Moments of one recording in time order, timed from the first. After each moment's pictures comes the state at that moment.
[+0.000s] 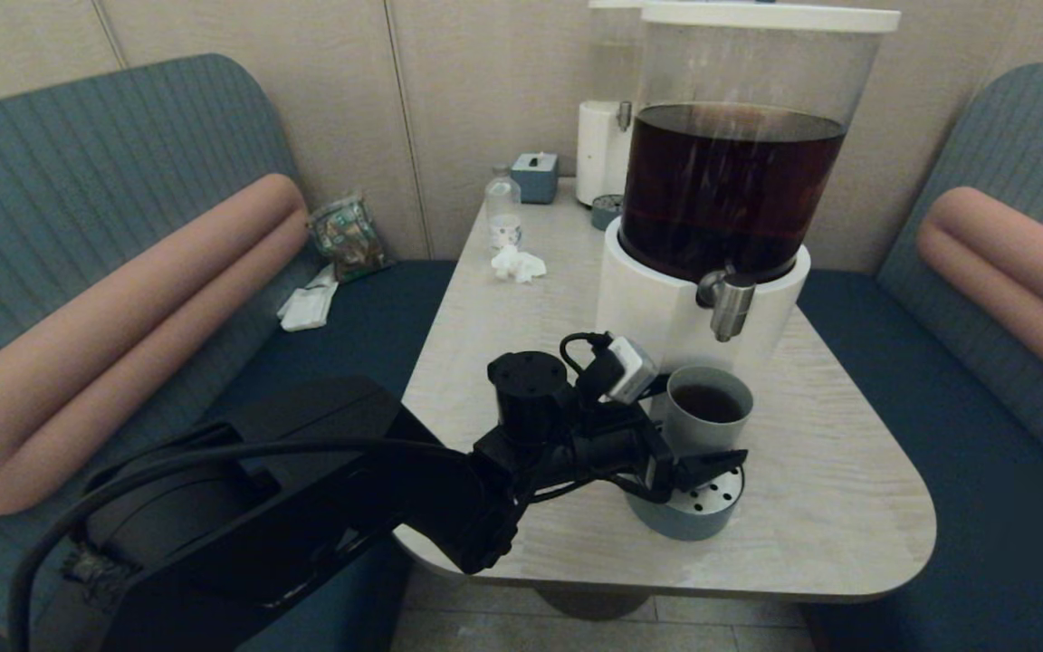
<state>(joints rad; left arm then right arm) -0.71 2.40 -1.29 -1.22 -0.57 0.05 0.00 0.00 0.00 0.01 0.03 -0.06</state>
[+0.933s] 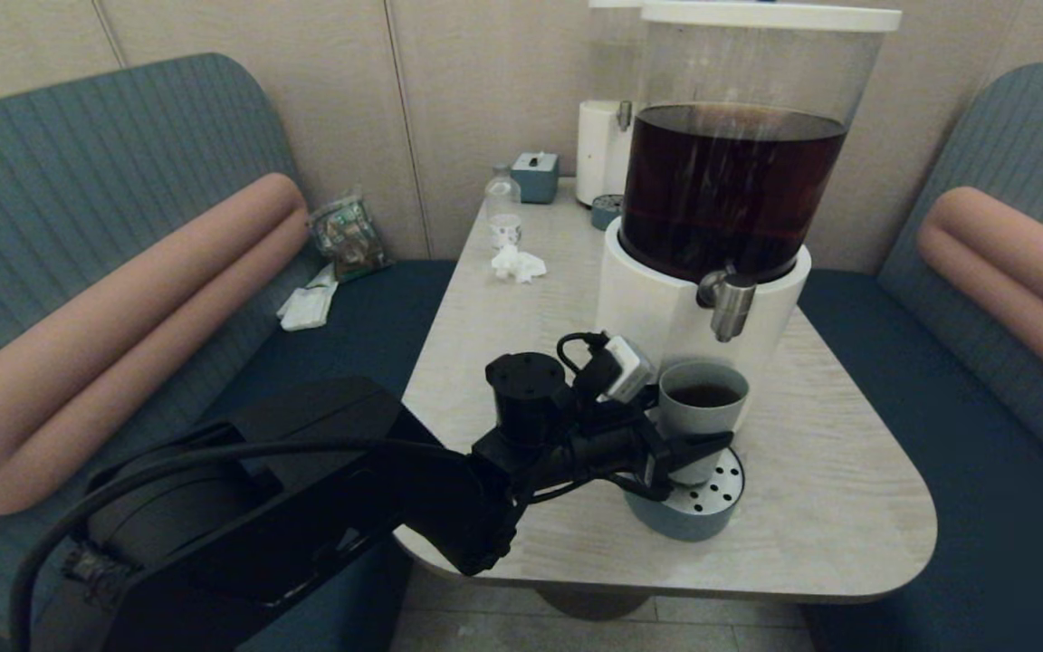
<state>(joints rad) -0.71 2.39 -1.28 -1.24 -0.56 0.04 0.00 0.00 0.00 0.01 0.03 -0.06</state>
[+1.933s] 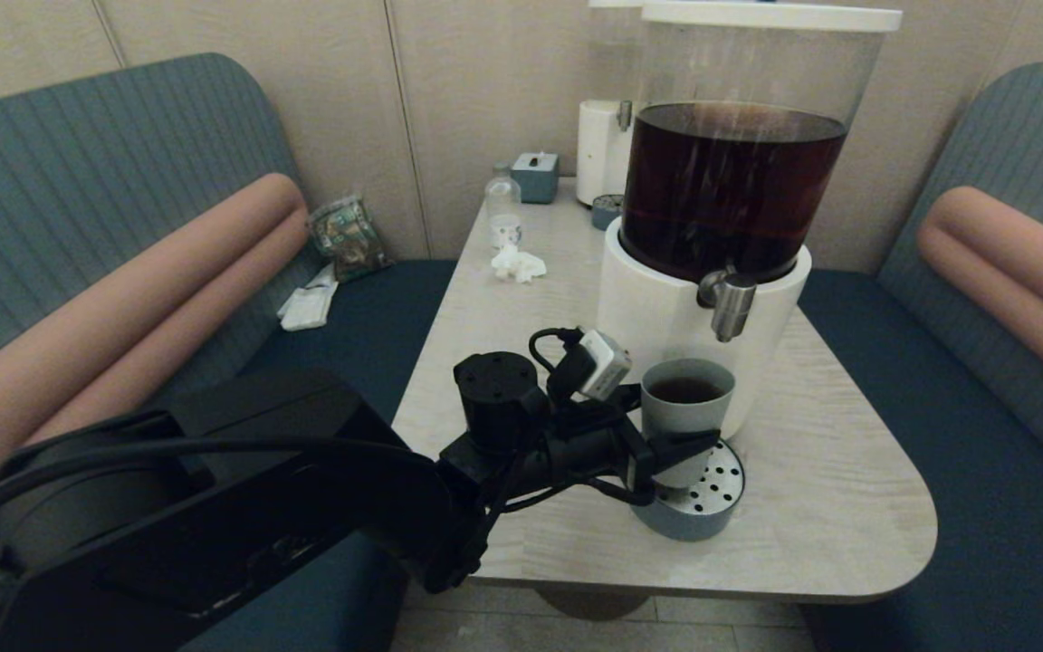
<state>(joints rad) -0.71 2.30 -1.12 -1.32 -0.55 0.00 0.00 0.00 0.00 0.01 0.03 -0.06</state>
